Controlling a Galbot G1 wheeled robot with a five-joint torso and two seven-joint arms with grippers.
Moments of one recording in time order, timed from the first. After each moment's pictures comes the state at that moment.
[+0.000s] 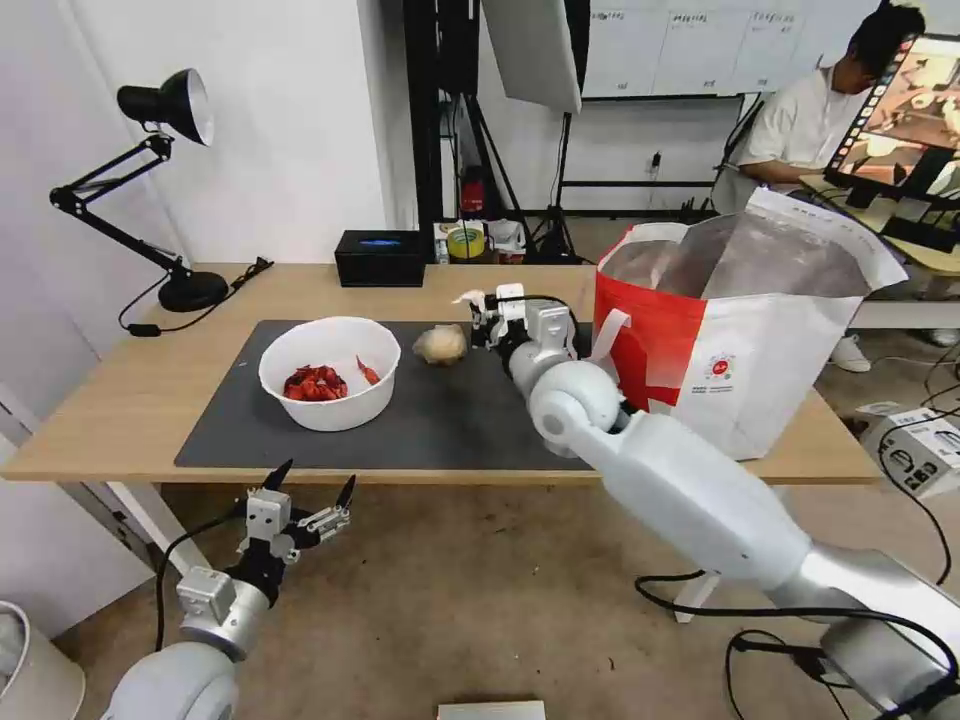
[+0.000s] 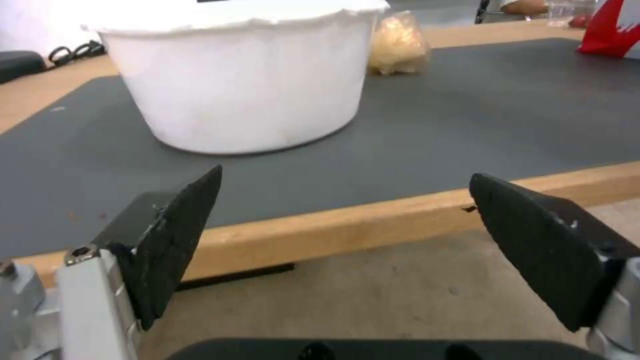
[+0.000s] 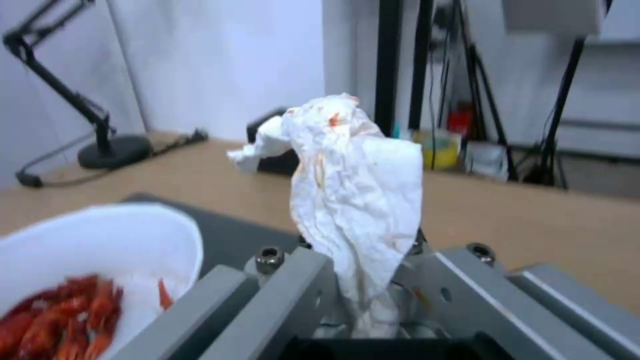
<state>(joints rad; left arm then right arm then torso) 1.63 -0.99 -0.50 -2.07 -0.42 -0.03 -0.08 -0.34 1.08 -0.35 1.76 0.91 -0.30 0.50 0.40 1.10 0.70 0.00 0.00</state>
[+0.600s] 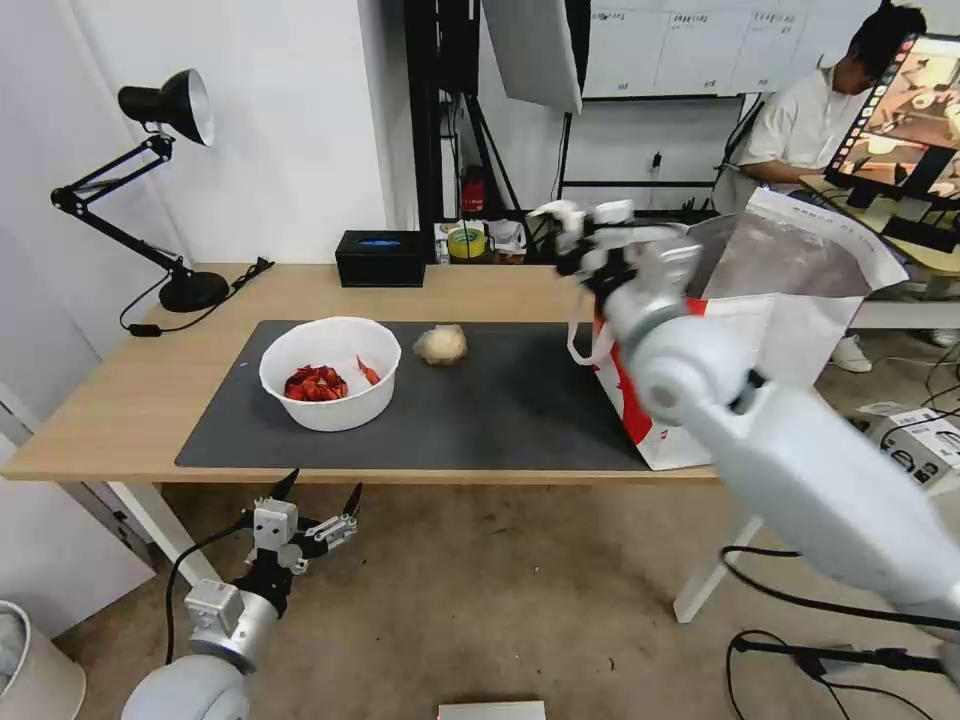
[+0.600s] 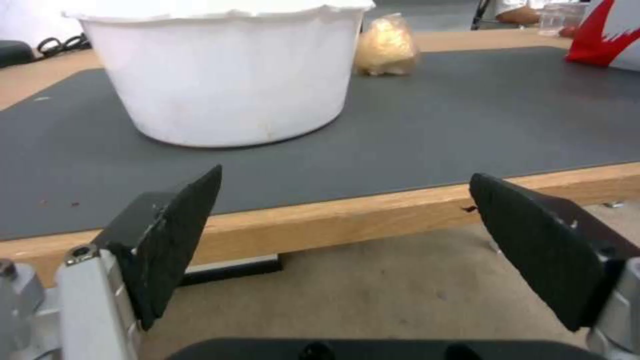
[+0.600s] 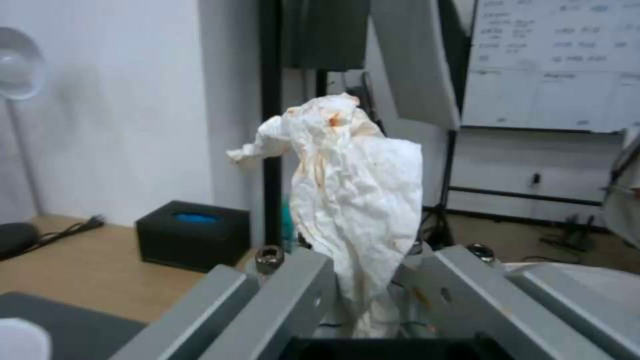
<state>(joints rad) 1.63 -1.01 -0.48 -2.07 -0.42 -0.05 -0.08 -0.33 0.80 -0.13 1.93 1.00 -0.33 0.53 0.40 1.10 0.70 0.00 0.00</state>
